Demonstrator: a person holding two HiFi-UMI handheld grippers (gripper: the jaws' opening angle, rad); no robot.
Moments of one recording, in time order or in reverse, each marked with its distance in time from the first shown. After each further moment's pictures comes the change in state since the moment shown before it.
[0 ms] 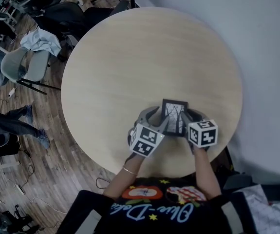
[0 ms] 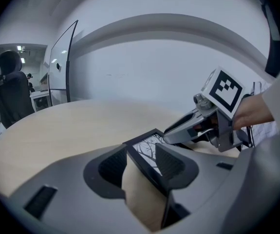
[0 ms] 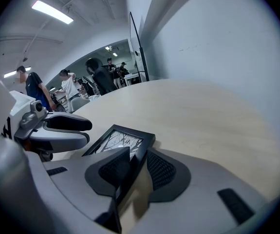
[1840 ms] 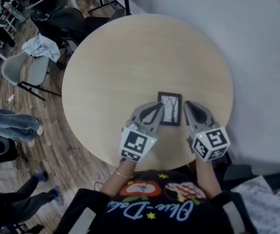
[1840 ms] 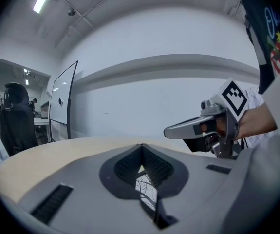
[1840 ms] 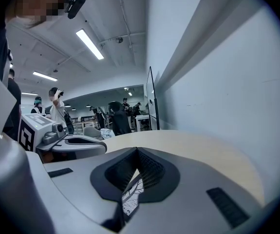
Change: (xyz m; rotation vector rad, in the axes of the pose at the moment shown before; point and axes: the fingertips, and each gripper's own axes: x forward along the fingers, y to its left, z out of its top) left arm -0.099 -0.031 0.090 0.115 -0.396 0.031; right arm -0.144 0.072 0.086 -0.176 -0.560 0.073
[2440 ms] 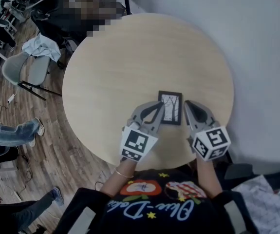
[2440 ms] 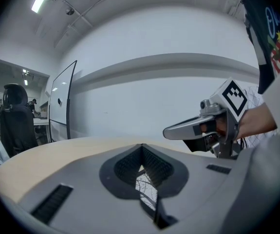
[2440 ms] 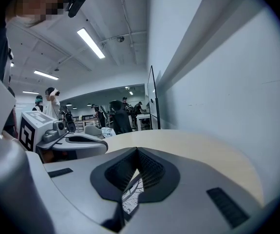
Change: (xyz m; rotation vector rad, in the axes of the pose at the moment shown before) left arm -0.002 -0.004 0.003 0.001 0.006 -0.007; right arm -0.003 0.004 0.000 -0.009 0.010 0.006
